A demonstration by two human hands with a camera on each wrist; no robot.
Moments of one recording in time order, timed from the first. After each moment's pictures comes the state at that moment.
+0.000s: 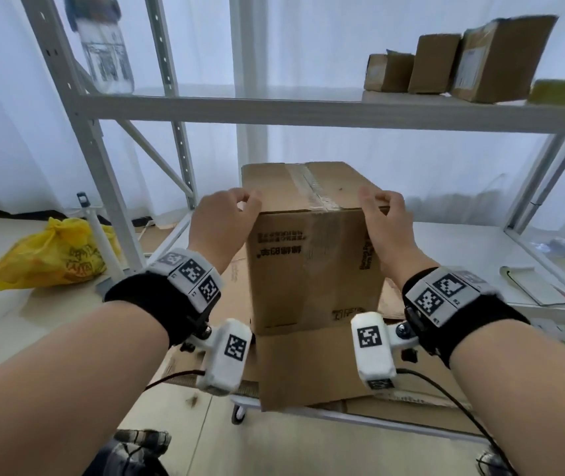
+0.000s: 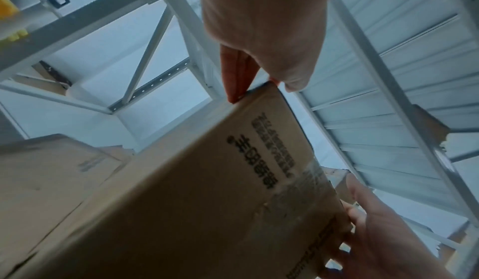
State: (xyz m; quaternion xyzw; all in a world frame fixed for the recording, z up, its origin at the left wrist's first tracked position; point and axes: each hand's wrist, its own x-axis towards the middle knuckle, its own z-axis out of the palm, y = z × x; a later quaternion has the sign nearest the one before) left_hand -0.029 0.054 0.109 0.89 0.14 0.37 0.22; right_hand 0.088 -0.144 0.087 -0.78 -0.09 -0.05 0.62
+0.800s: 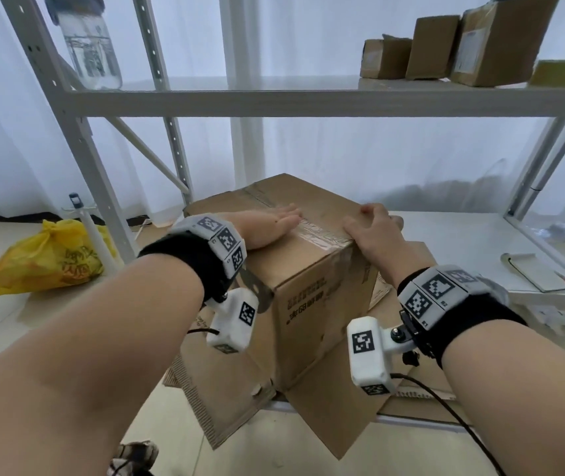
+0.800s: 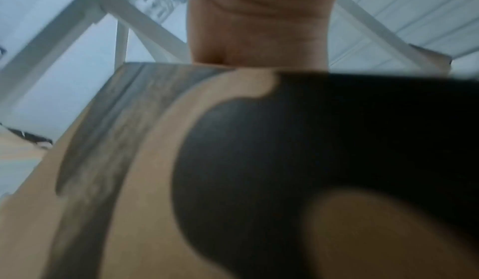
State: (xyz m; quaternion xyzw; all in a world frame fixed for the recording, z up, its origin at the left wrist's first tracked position) left_hand 0.007 0.046 0.124 0.99 0.00 -0.13 0.09; right_hand 0.098 -0.141 0.063 -0.87 -0.10 0.02 0.48
